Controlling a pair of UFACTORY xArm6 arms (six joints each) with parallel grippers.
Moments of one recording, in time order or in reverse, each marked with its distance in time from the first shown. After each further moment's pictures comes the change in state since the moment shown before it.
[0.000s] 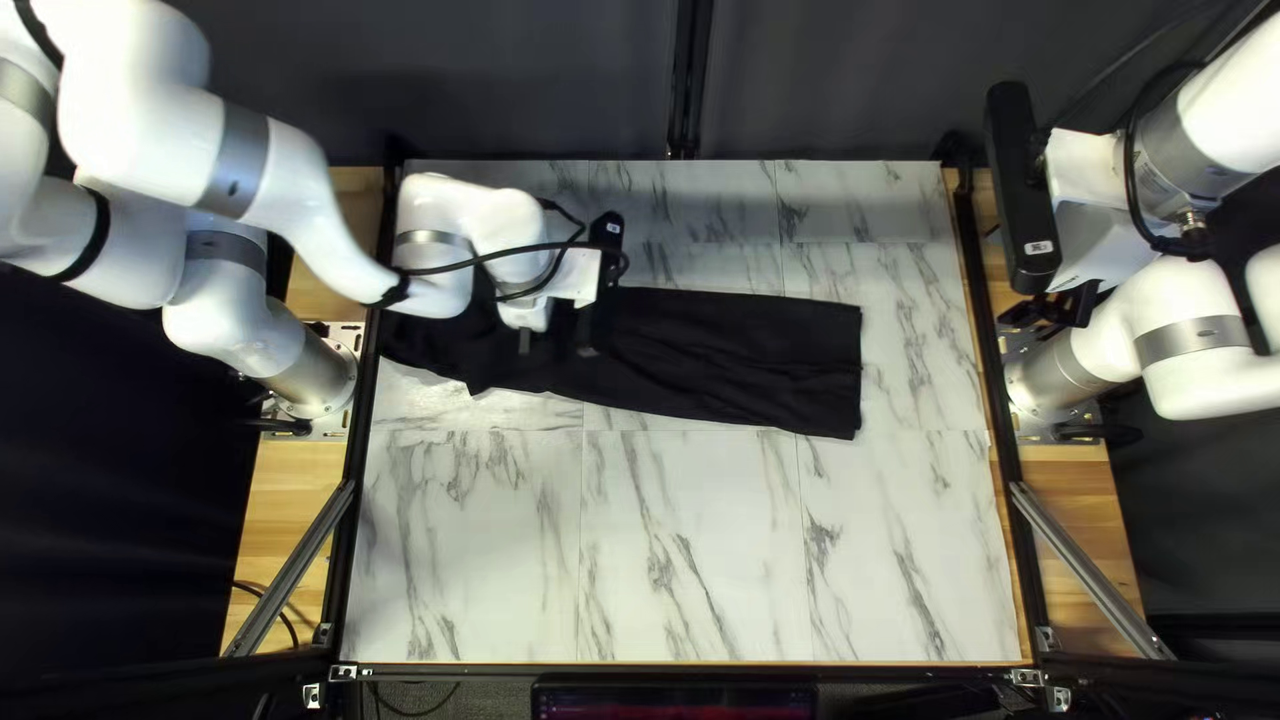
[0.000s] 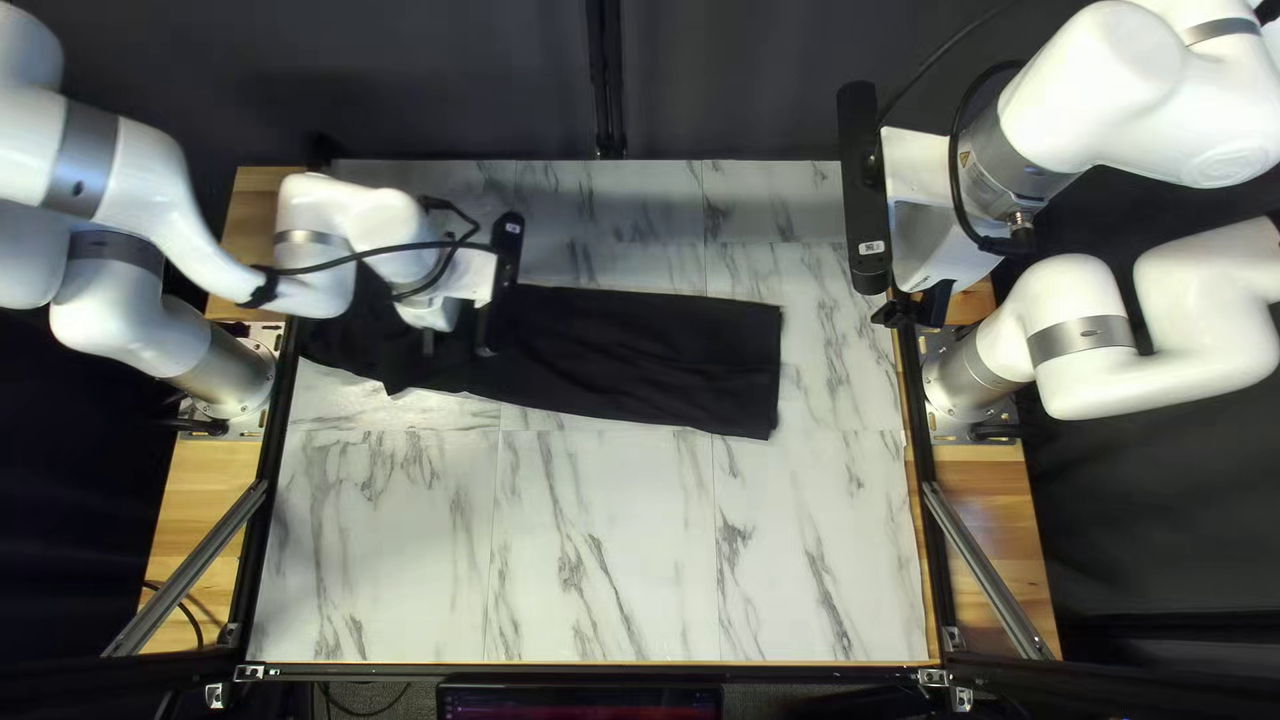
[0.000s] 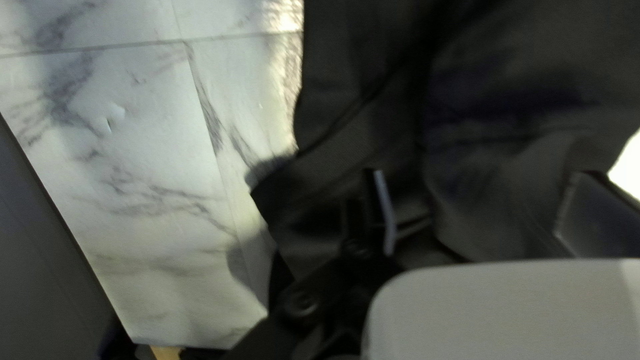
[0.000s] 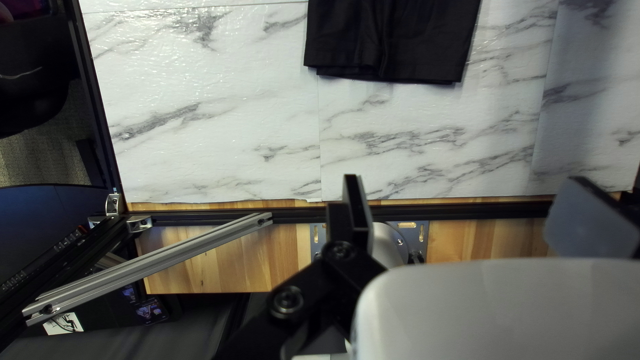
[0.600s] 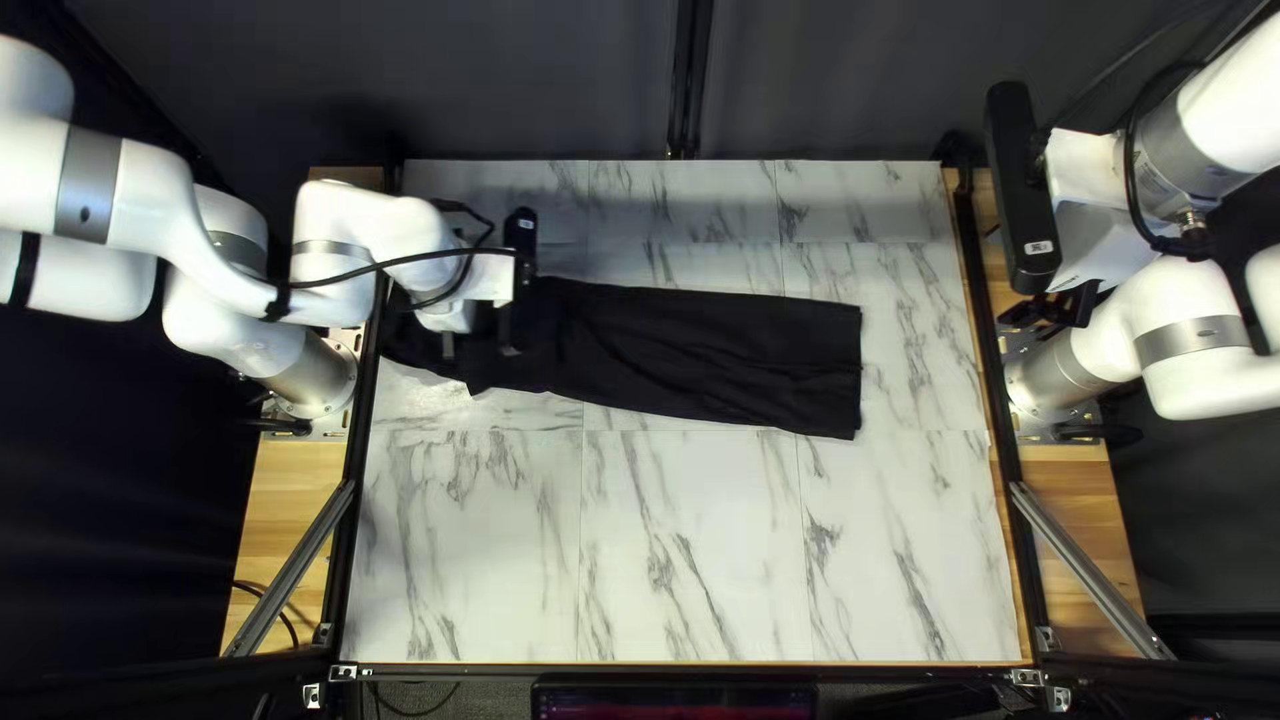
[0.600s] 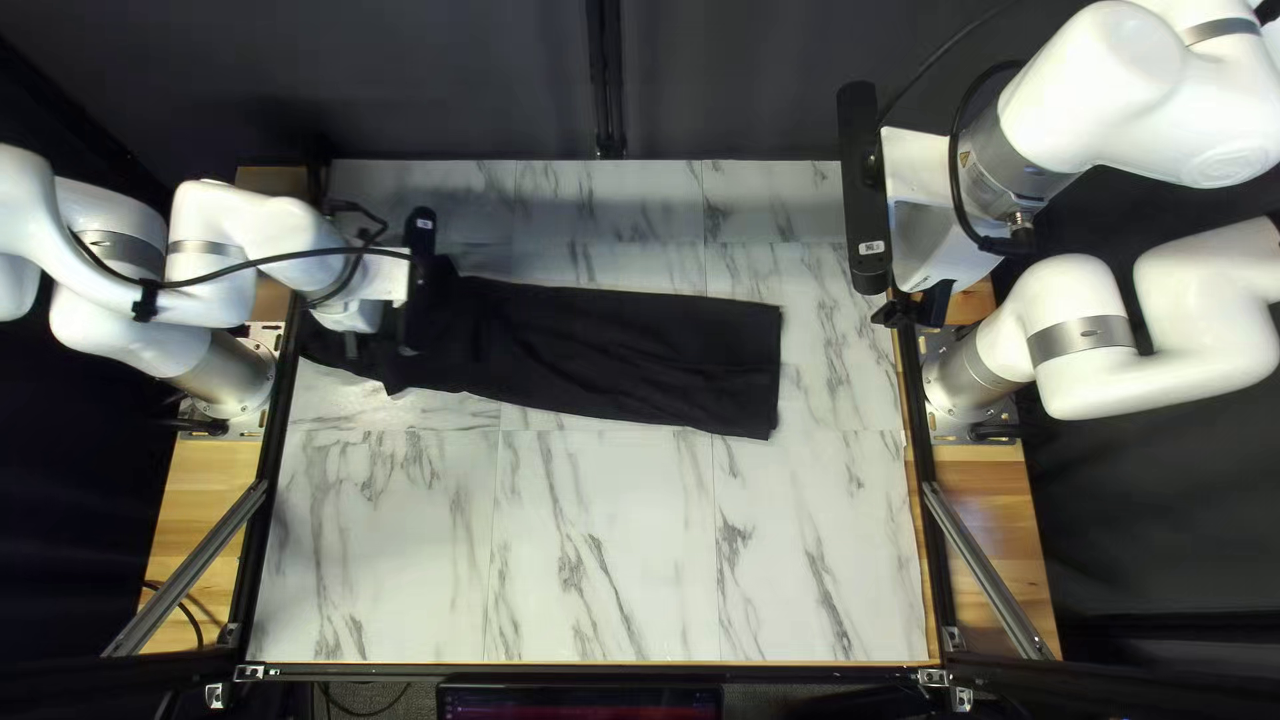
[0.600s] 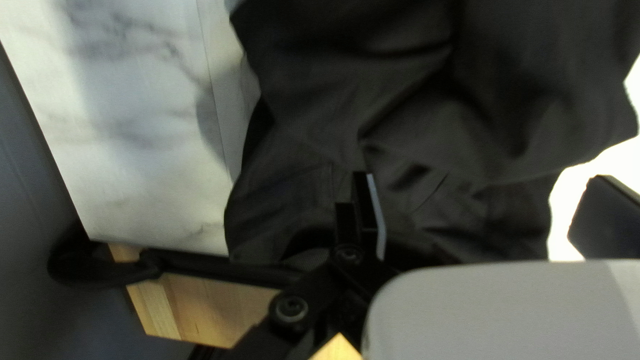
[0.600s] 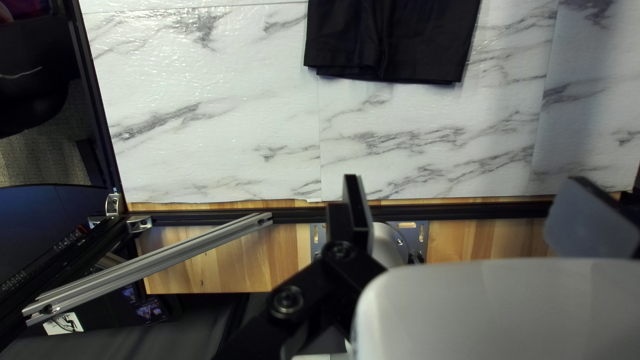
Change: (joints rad) left arm 0.042 -0.415 0.290 0.032 0.162 -0.048; right arm 0.000 0.000 0.000 0.000 0.000 0.000
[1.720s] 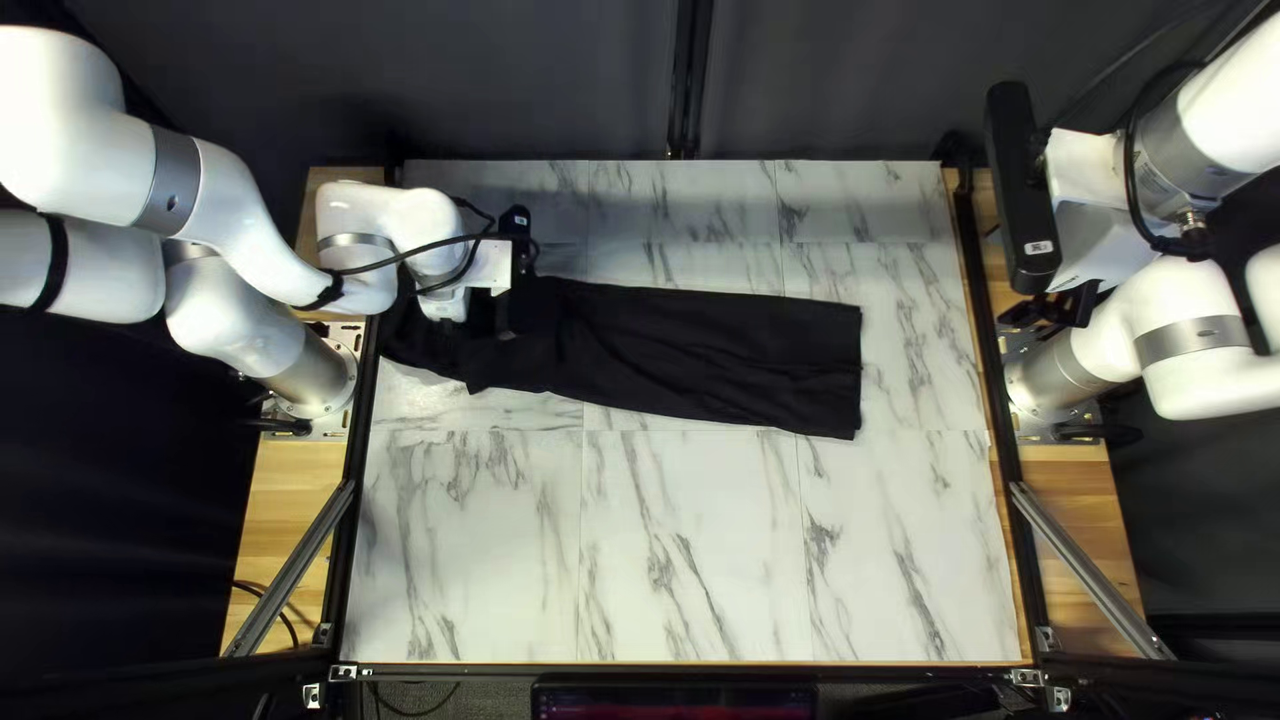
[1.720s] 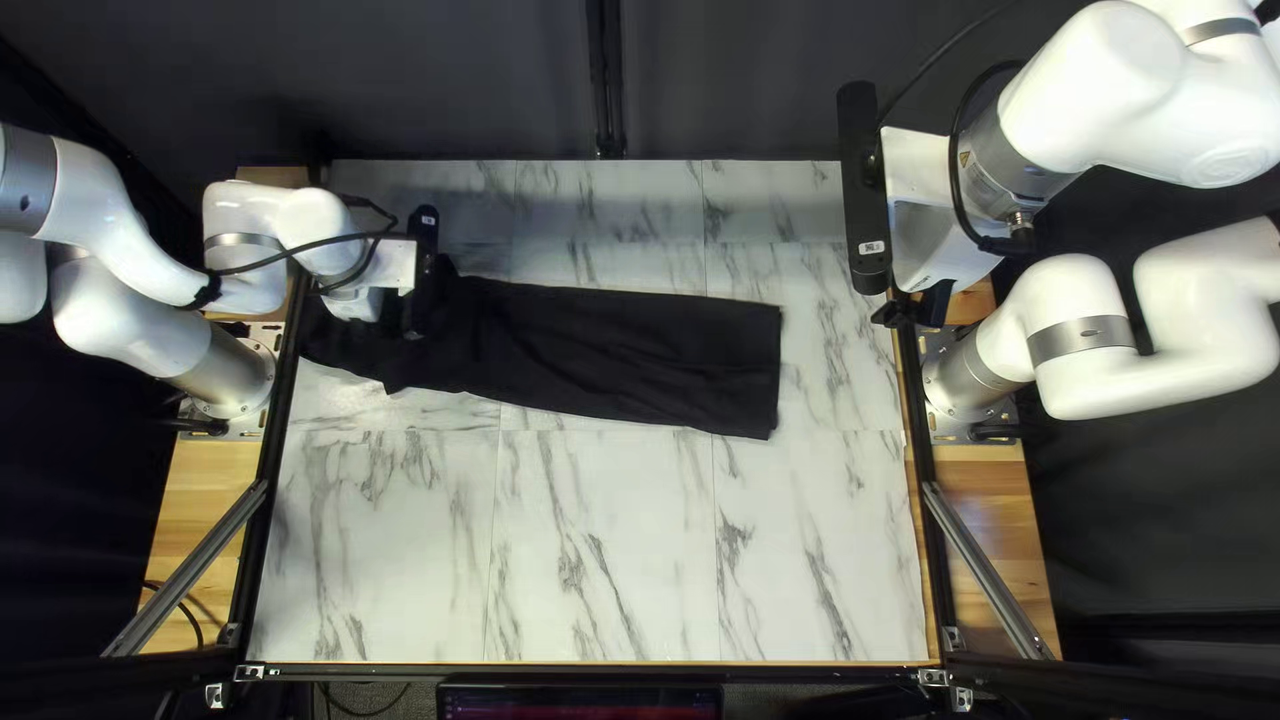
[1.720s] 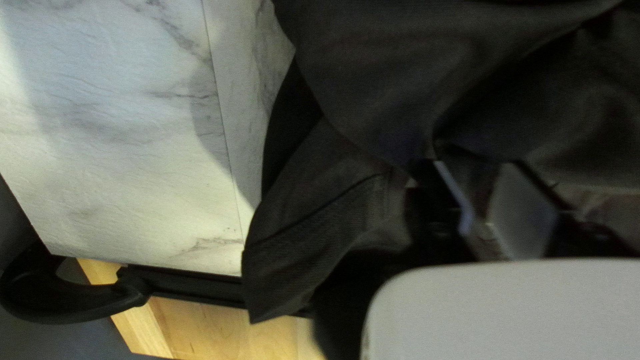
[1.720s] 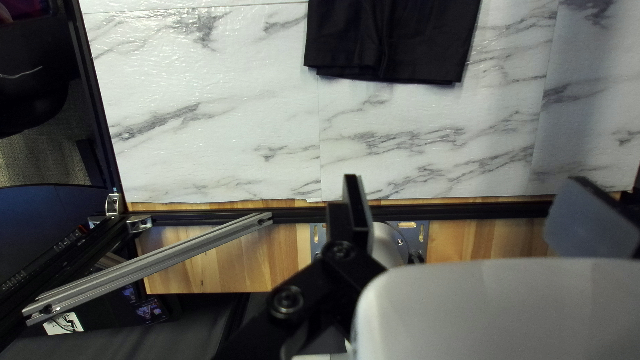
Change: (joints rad) left arm 0.180 0.233 0.026 0.015 -0.208 0.112; right arm 0.000 0.000 0.000 0.000 0.000 0.000
